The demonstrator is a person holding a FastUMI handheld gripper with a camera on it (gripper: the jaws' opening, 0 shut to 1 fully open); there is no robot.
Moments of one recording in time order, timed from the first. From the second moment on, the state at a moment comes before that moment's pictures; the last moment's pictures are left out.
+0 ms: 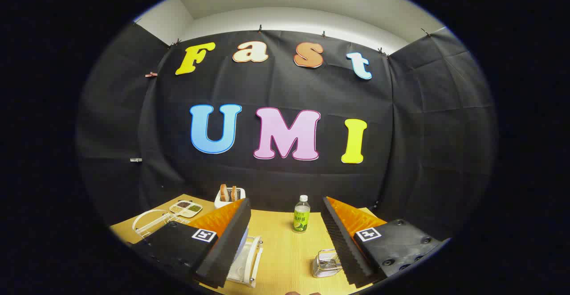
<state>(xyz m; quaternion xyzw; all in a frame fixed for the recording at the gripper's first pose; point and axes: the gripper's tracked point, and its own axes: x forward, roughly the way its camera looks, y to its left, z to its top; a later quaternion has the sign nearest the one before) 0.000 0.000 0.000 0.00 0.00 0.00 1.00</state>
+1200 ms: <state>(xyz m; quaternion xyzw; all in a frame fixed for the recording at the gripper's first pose) 0.031 0.022 -0.025 0.00 0.07 -0.01 1.00</state>
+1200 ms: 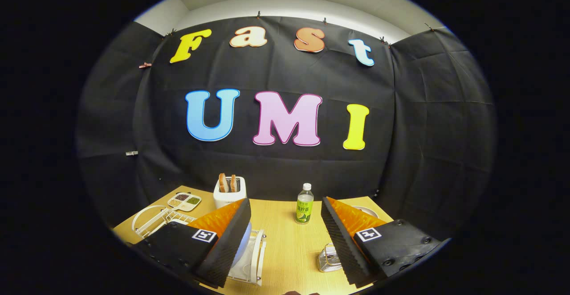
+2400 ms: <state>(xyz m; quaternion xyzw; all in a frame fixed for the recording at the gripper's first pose) 0.089 0.102 -0.209 -0.04 0.42 0.01 0.91</state>
